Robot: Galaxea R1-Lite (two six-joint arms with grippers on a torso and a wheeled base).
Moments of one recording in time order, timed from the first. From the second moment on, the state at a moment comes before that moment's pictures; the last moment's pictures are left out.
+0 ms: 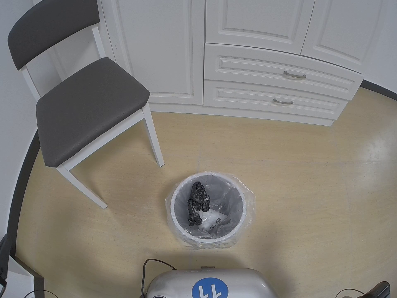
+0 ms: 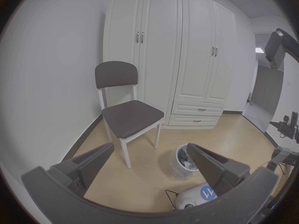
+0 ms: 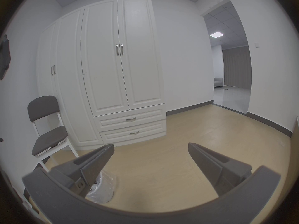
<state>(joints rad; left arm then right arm) -0.22 0.22 -0.48 0.27 0.11 -0.03 0.00 0.01 -0.22 0.04 -0.30 0.19</state>
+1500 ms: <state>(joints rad) 0.00 0.02 -0.31 0.18 -0.02 -0.01 0.00 0.01 -0.02 -0.31 -0.19 0.09</state>
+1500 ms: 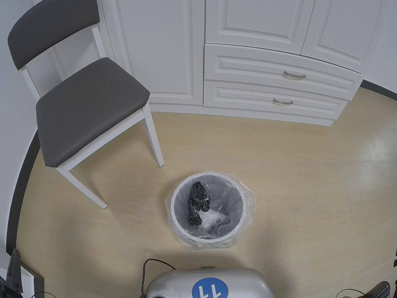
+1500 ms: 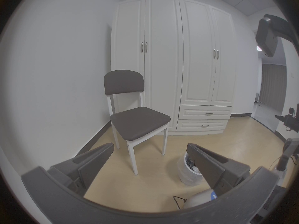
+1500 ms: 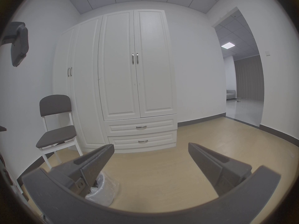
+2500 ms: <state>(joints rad) 0.00 0.01 -0.02 0.01 -0.02 0.03 0.00 0.01 -0.02 -0.06 -0.02 -0.01</state>
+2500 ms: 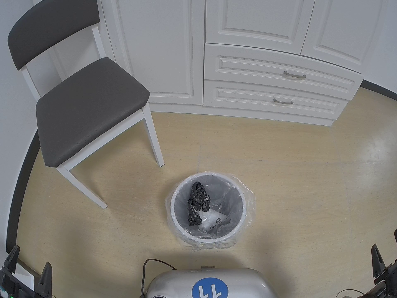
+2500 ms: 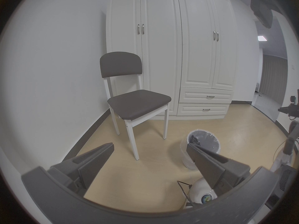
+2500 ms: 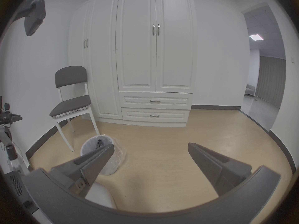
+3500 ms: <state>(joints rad) 0.00 0.02 -0.02 0.01 0.00 0.01 0.00 0.01 -0.02 -0.01 -0.01 0.00</state>
